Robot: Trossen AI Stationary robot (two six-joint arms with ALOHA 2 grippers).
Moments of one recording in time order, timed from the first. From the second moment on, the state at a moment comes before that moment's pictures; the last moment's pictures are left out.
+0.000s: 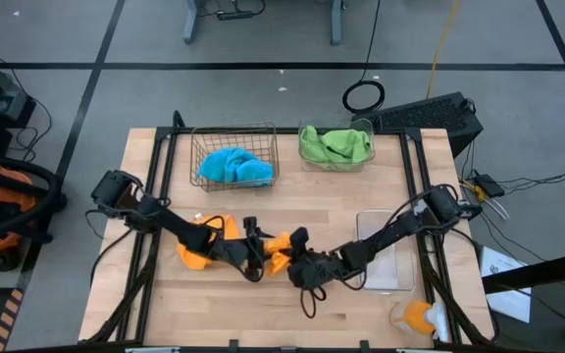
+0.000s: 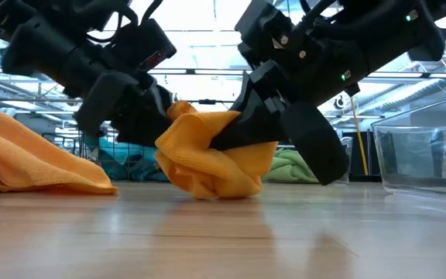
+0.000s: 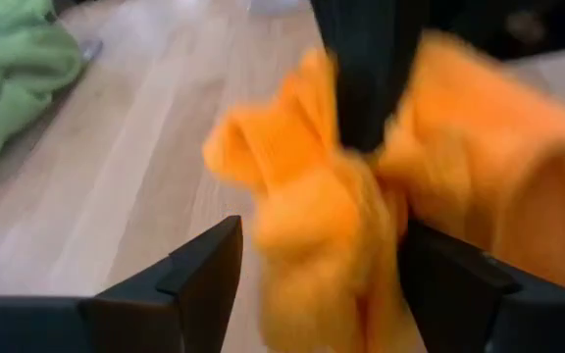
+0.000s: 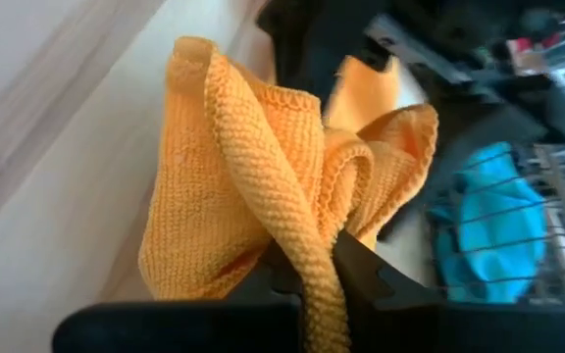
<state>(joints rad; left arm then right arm) -0.39 1.74 0.67 0.46 -0.48 -0.03 0.43 1.98 1.04 0.28 0.67 -0.46</state>
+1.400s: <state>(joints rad) -0.45 1.58 0.67 -0.01 -0.70 -0.28 0.62 1.47 1.30 -1.56 0.61 0.90</state>
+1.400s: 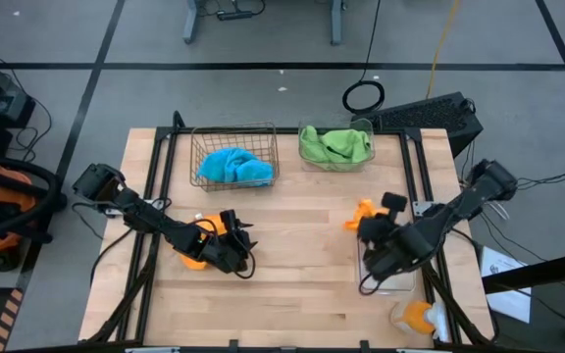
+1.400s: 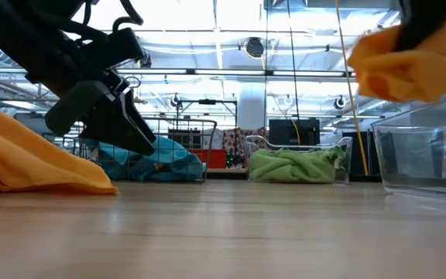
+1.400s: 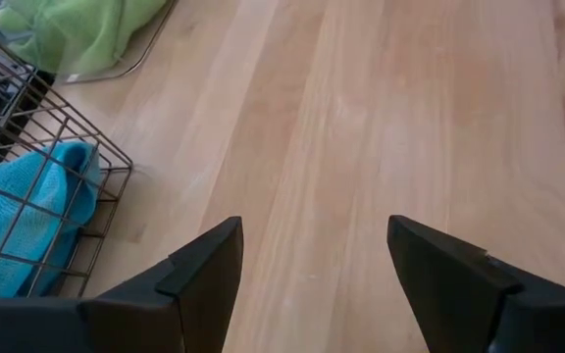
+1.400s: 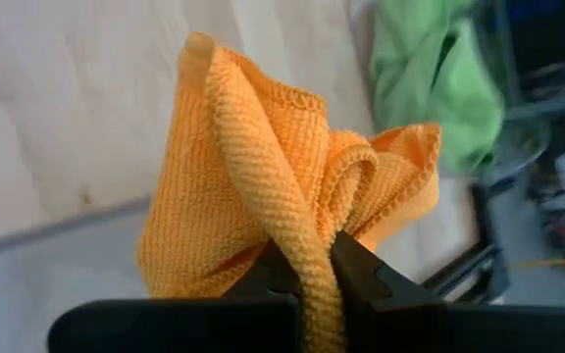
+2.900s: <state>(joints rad) -0.45 1.58 0.64 -0.01 -0.68 -0.44 0.62 1.30 0.84 -1.16 0.34 1.00</state>
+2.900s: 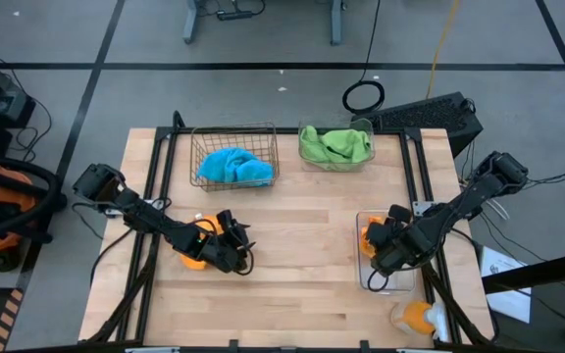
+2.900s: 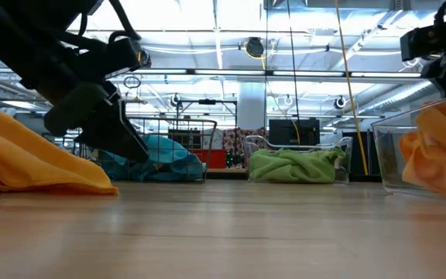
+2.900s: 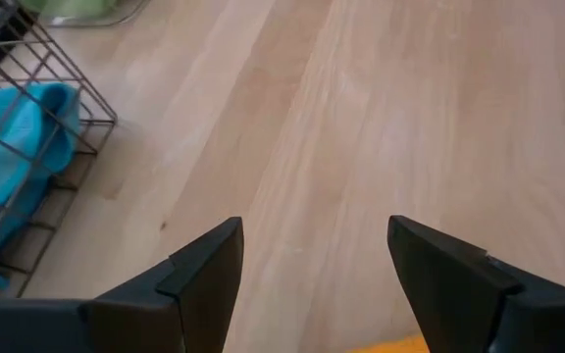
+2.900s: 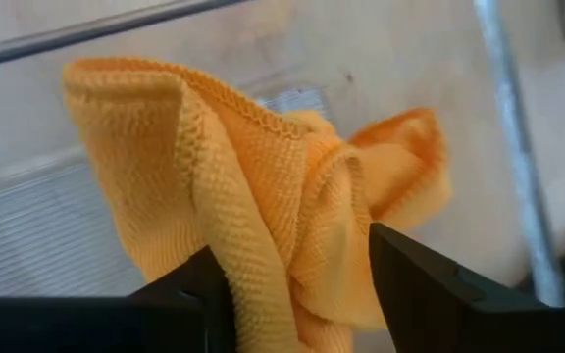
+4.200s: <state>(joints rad) -0.72 1.30 0.75 -0.65 -0.57 -0.67 0.77 1.31 1.10 -0.67 0.57 0.64</state>
